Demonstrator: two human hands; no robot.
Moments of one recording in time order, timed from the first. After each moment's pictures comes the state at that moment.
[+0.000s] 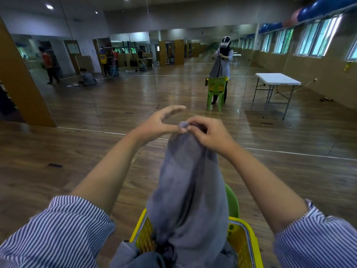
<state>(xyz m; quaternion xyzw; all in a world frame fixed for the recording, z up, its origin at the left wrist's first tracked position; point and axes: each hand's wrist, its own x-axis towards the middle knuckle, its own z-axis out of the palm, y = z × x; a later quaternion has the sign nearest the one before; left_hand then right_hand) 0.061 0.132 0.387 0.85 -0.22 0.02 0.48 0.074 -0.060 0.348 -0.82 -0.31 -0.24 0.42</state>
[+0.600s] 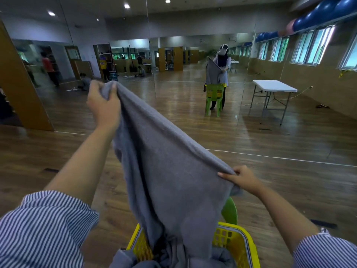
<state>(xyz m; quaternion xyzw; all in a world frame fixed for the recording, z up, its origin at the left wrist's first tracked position) 0.062 0.189 0.429 0.72 0.07 0.50 0.48 0.073 -0.162 0.241 -0.93 -0.02 -0.03 0.37</state>
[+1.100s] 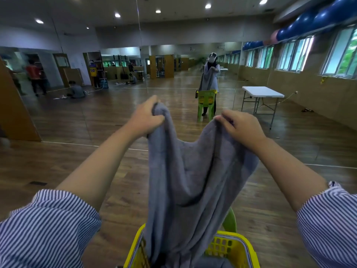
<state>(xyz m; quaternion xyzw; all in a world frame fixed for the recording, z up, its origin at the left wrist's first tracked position) 0.086 0.145 0.435 0.89 -0.18 0.23 0.34 0.102 -0.137 0.391 -0.88 -0.22 -0.41 0.13</state>
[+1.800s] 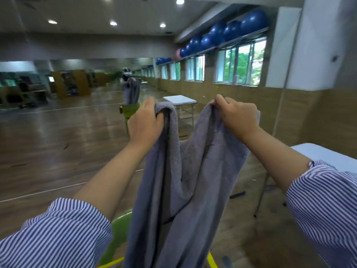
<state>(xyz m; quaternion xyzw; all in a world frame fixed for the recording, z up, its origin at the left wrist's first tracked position) 0.086 -0.032 0.440 0.80 -0.31 0.40 0.31 -0.005 -0.275 0.438 -0.79 0.09 -0.54 -0.26</state>
